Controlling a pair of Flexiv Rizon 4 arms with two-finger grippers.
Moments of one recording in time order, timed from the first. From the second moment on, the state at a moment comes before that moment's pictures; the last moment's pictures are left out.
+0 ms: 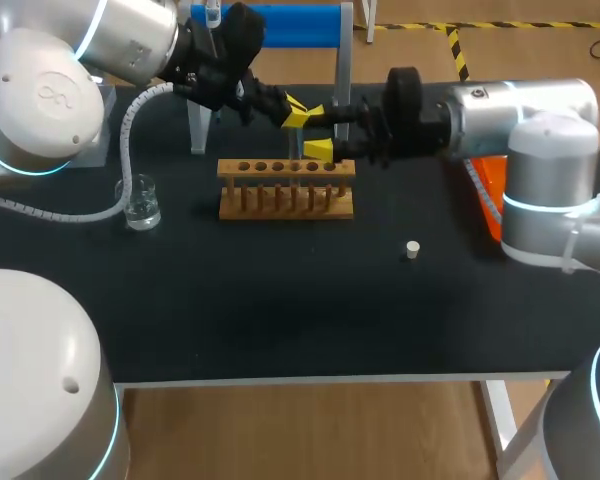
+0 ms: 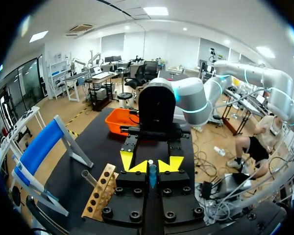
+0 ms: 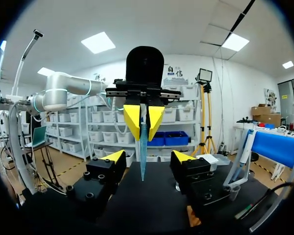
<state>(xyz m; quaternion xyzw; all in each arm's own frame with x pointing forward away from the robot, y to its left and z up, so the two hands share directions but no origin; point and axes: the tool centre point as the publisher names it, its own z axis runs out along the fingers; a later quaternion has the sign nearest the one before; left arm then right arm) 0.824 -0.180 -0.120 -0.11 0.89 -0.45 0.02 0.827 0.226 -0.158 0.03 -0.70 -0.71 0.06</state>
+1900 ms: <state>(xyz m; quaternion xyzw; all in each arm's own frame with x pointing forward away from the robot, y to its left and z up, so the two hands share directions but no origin) 0.824 -0.180 -0.119 -0.11 0.89 -0.45 0.01 0.823 0.217 -0.172 0.04 -0.71 -0.70 0.07</state>
